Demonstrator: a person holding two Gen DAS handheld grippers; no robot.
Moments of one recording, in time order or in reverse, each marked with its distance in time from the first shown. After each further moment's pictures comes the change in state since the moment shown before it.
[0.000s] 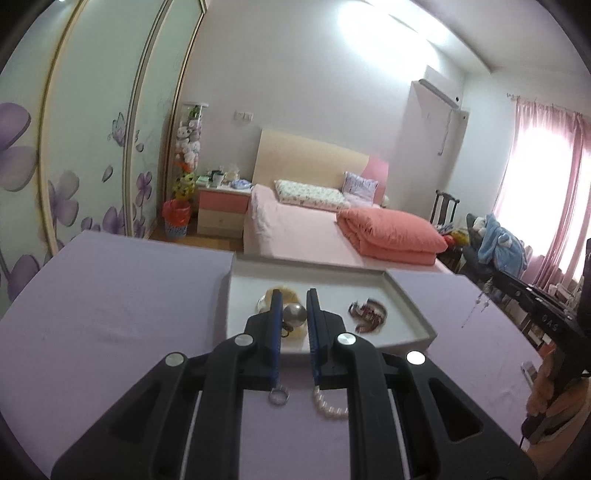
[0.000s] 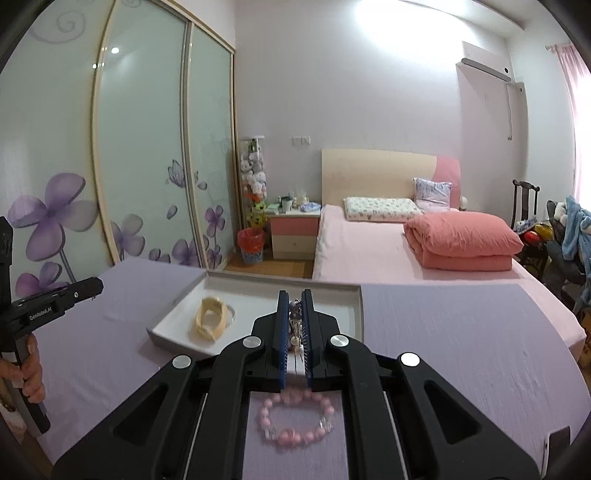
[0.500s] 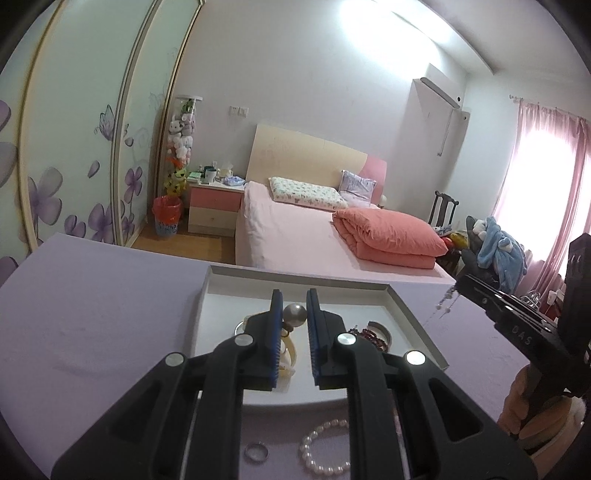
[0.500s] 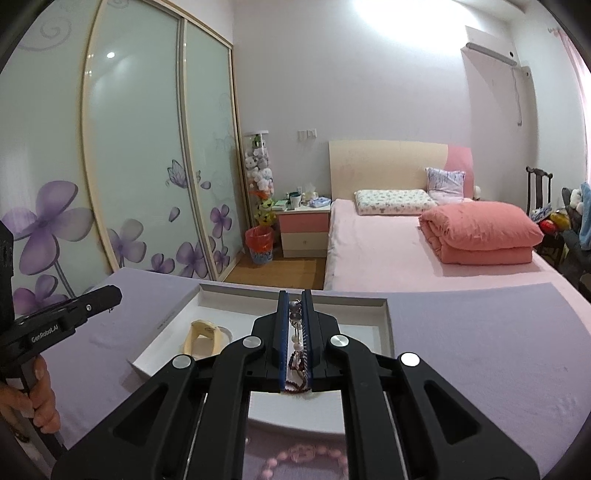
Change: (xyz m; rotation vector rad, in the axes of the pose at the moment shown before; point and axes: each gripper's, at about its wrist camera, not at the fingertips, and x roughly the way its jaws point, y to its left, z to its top) left arm 0.084 -0.009 0.017 -0.017 0.025 -0.015; right arm 0.082 -0.006 0.003 0.043 0.031 0.045
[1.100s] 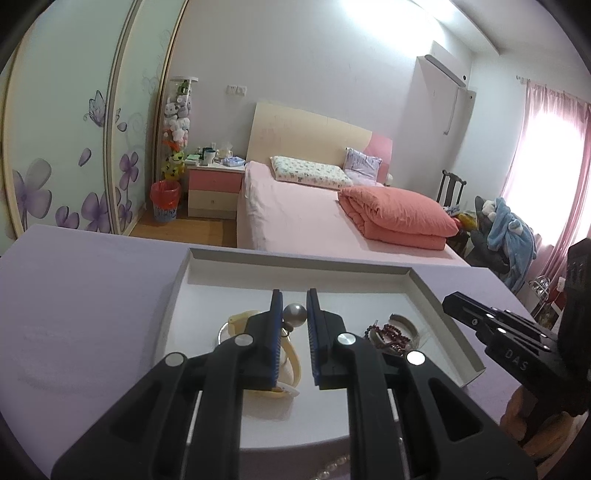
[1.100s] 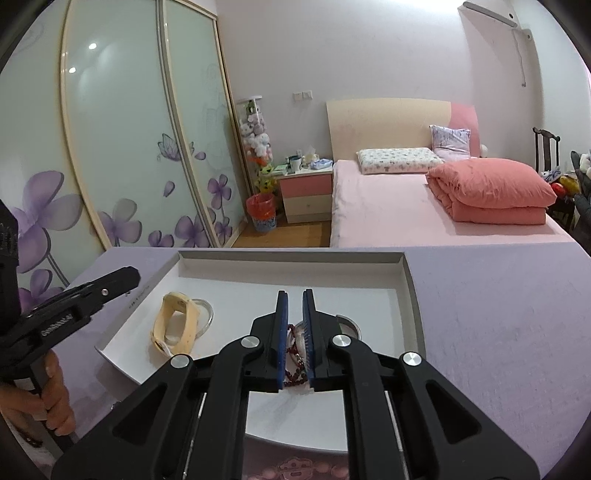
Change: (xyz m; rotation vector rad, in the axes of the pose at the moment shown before) left arm 0.078 0.001 -0.011 0.025 0.080 0.017; right arm 0.052 -0.013 -0.030 0.063 0.137 0.021
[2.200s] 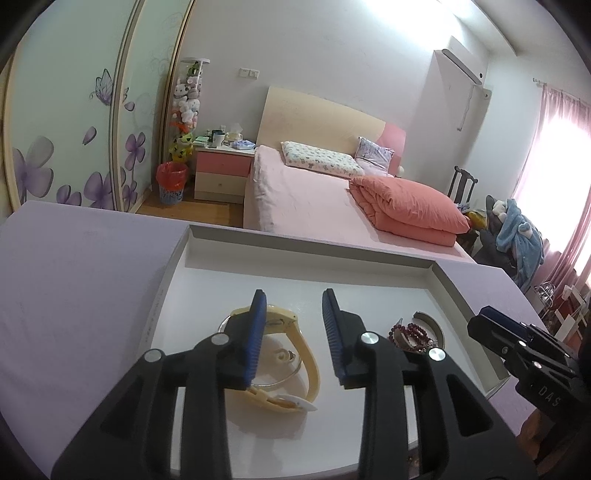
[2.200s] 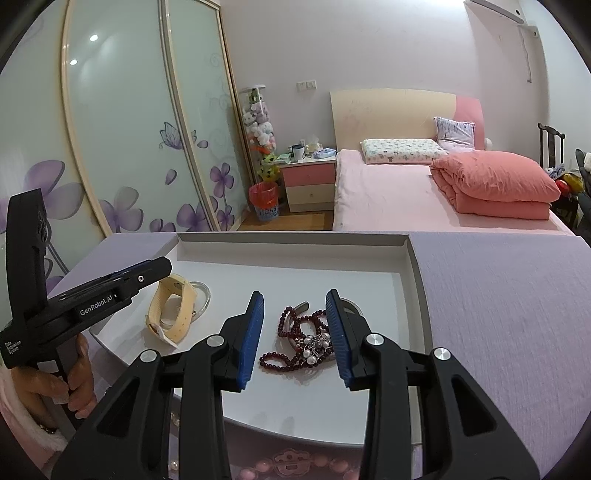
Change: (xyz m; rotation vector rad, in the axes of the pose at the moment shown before) left arm 0.036 0.016 -0.011 -0.052 0.047 0.025; right arm 0.015 0.003 -0.003 -0.012 0.042 0.011
